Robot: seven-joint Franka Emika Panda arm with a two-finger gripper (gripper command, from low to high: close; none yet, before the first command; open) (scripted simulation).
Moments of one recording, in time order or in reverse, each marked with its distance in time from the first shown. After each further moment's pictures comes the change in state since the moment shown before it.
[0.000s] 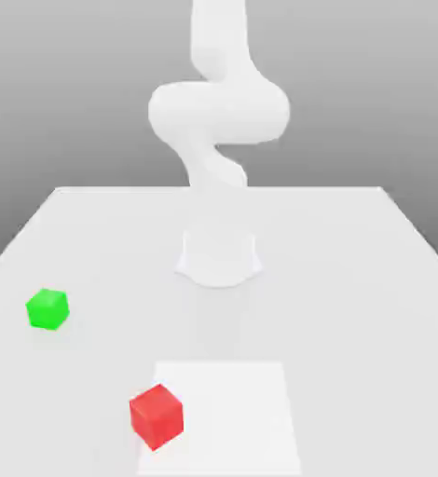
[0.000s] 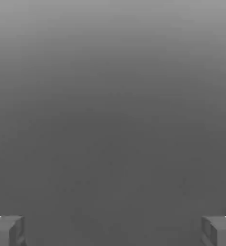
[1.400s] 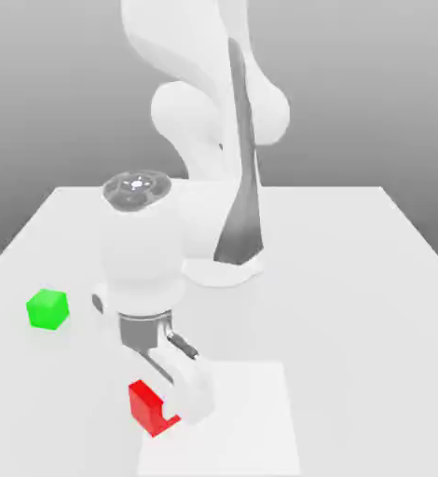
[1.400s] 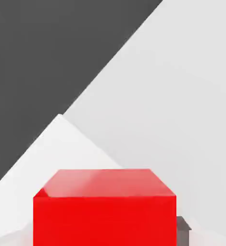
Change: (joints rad) arm -0.228 0.845 0.035 -0.274 -0.013 0.399 0.597
